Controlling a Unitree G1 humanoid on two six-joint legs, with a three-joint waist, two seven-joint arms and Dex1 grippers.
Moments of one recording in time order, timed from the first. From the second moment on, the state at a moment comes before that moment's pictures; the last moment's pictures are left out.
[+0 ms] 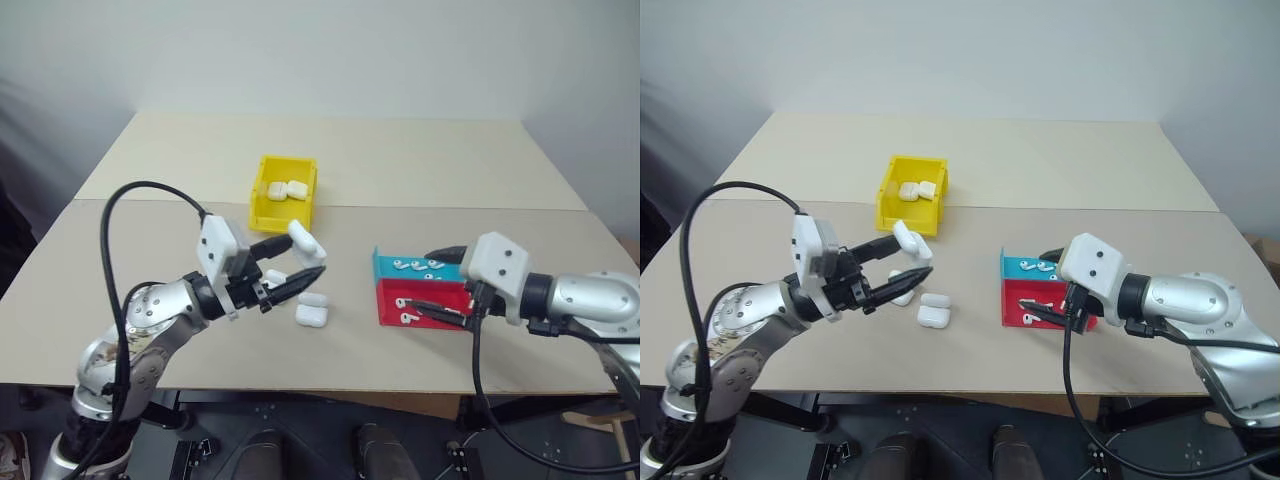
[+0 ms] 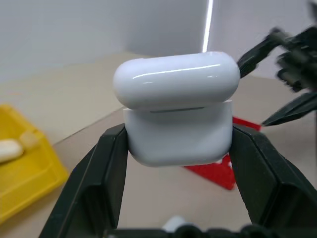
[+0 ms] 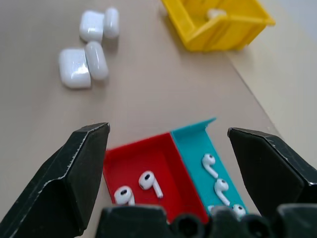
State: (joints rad) left arm -0.25 0.59 -0.01 -0.52 -0.67 0.45 -0.70; right arm -0.24 -1.05 -0.02 -0.55 0.45 0.58 0.88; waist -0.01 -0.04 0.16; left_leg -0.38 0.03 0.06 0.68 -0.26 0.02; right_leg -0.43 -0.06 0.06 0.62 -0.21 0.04
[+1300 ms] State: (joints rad) left arm -0.32 0.43 -0.06 -0.51 -0.71 0.40 -0.82; right arm -0.60 -0.92 0.46 -0.17 0.00 0.56 1.24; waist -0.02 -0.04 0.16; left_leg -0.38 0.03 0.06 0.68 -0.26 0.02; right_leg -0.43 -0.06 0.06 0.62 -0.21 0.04
